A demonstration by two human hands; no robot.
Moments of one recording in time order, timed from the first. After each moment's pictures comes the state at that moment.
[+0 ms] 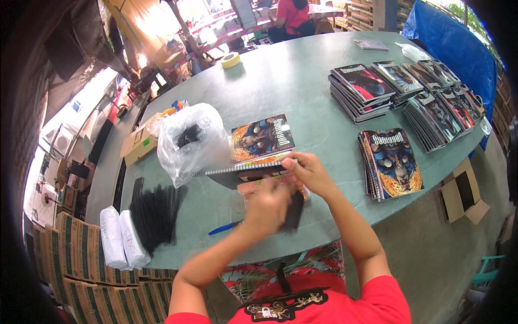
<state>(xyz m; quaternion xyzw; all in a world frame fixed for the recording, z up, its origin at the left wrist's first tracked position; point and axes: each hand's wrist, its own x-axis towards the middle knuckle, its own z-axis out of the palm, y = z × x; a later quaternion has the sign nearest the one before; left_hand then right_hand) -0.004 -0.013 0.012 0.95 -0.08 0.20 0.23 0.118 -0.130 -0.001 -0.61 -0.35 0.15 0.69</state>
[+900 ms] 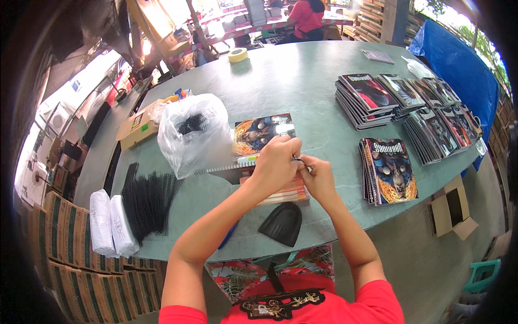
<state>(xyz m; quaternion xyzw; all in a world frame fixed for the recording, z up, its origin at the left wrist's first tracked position) 0.058 0.000 0.069 0.95 -0.09 0.15 0.26 0.104 -0.129 -0.013 -0.75 -0.32 -0.06 0.58</state>
